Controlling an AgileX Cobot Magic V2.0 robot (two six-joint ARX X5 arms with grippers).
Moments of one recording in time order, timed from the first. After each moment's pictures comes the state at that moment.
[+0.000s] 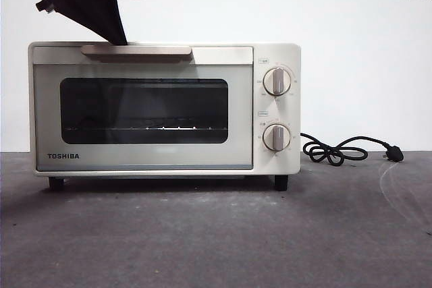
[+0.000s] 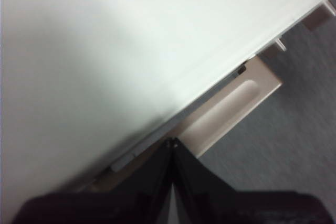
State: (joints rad) left arm -0.34 1.51 1.45 -0.89 0.27 0.14; right arm 0.90 1.31 1.52 -1.16 0.03 0.14
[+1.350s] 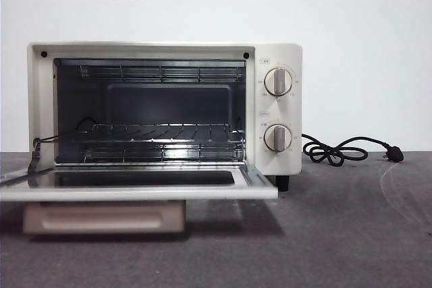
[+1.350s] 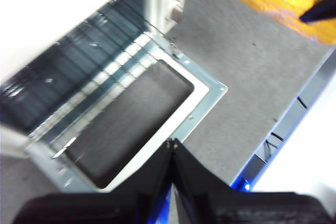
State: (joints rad) left arm -0.58 1.05 1.41 -1.17 0.15 0.11; right arm 0.90 1.31 1.52 -1.11 0.04 0.12
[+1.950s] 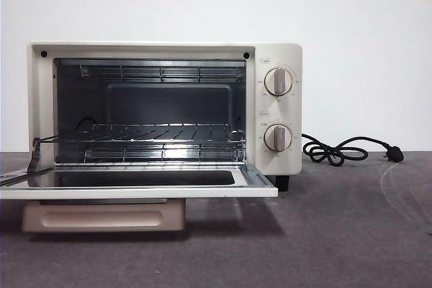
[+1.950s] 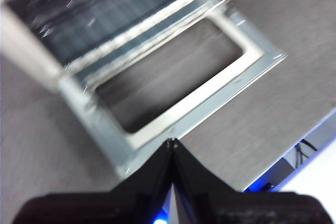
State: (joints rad) left arm -0.48 0.76 1.01 -1.07 0.05 0.05; right arm 0.90 1.31 1.52 -1.00 0.00 0.10
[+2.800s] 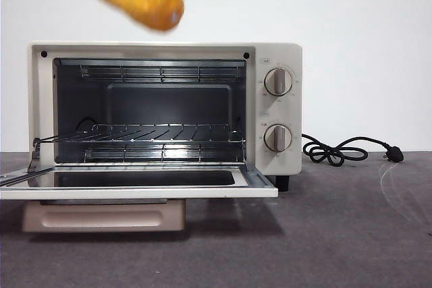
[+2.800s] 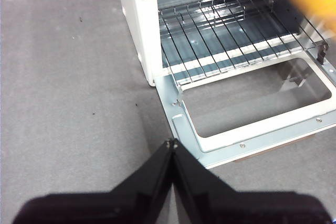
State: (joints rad) left arm -0.22 0.48 0.90 -1.03 0.00 0.02; right arm 0.95 1.62 1.52 -0.68 -0.06 -0.18
